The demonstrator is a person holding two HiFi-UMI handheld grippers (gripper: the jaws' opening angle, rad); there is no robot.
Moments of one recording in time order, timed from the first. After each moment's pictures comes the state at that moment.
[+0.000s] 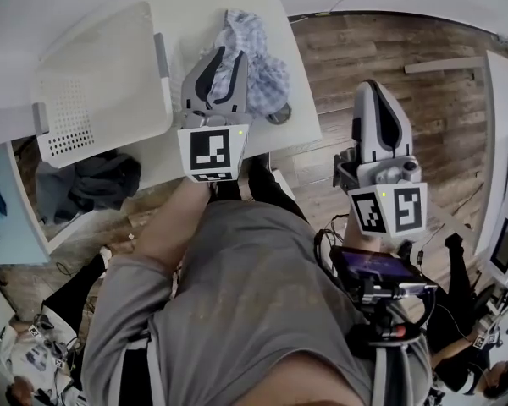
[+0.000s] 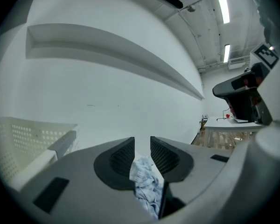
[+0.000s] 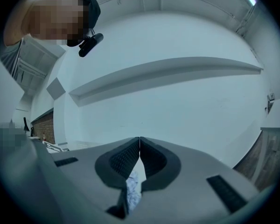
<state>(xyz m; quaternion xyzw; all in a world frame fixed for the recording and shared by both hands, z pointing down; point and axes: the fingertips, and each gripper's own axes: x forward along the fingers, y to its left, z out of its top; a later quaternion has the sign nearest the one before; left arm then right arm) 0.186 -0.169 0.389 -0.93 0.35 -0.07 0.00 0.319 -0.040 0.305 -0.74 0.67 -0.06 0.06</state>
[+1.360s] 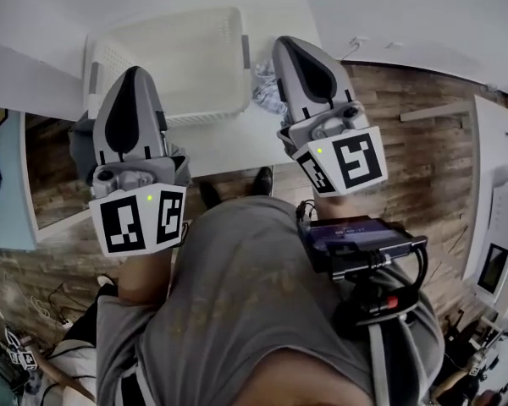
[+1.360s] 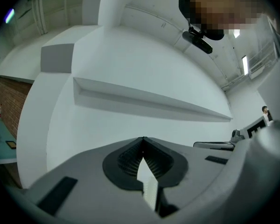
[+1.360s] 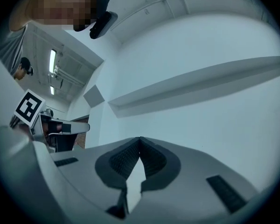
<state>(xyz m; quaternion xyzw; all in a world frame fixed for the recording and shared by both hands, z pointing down) -0.046 -0.161 0.199 -0.87 0.49 0.09 0.02 0.123 -0.145 0.221 -0.59 0.80 0.06 0.07</state>
